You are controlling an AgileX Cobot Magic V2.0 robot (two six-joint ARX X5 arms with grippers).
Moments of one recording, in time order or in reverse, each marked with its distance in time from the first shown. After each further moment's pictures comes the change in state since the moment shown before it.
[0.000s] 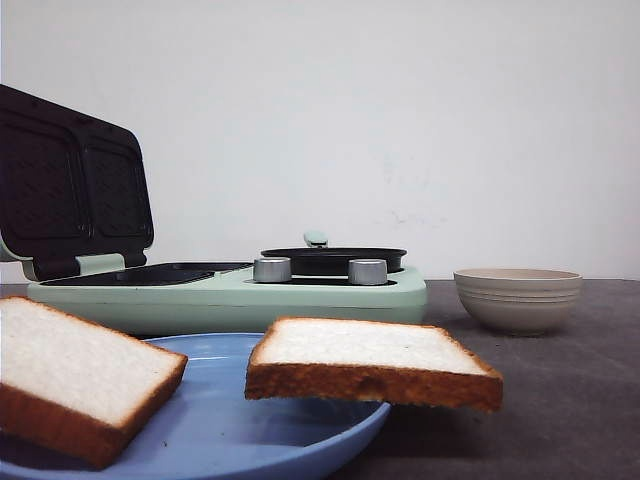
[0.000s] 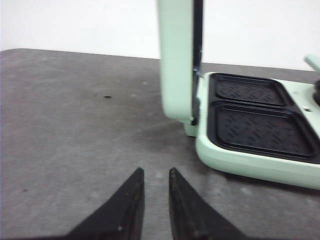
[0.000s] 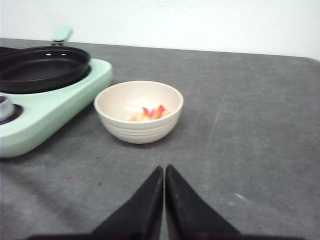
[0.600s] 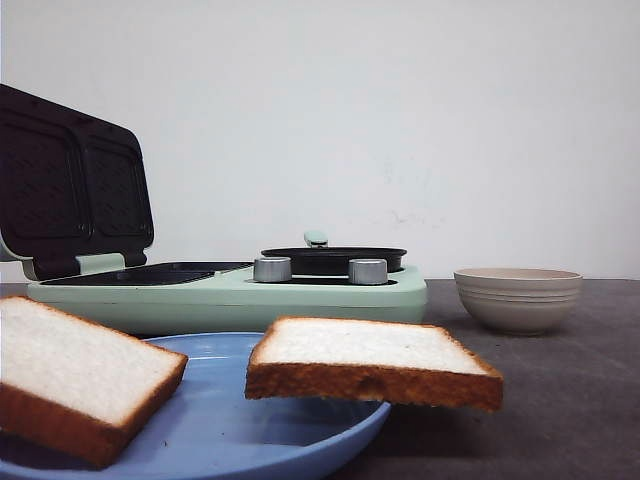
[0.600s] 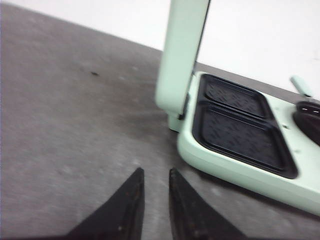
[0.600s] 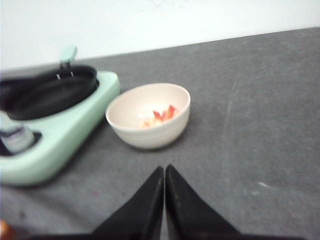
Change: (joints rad) left arm 0.000 0.003 0.017 -0.038 0.042 -0.242; right arm 0.000 0.000 0.027 -0.011 -0.003 0.223
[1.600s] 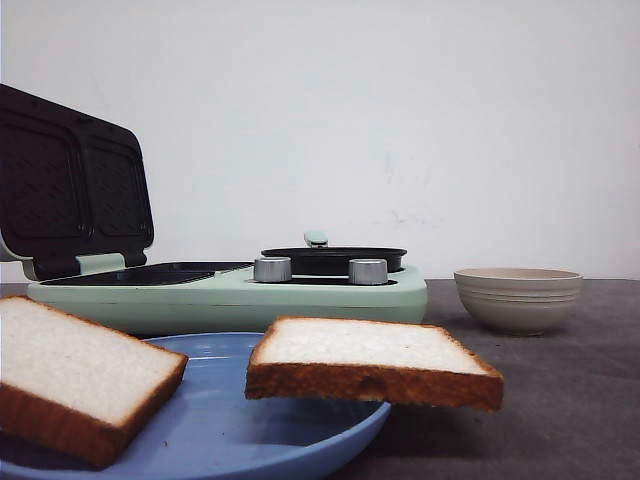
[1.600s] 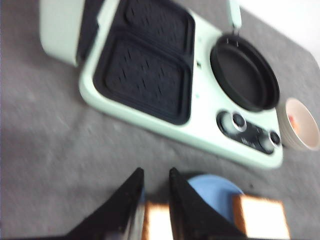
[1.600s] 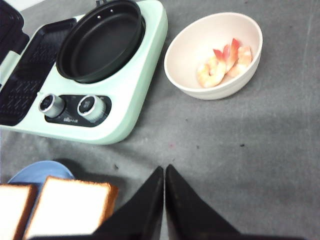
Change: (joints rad) left arm 0.000 0.632 0.587 -0.407 0.363 -0.114; right arm 0.000 0.648 0.512 -0.300 -0.261 0.143
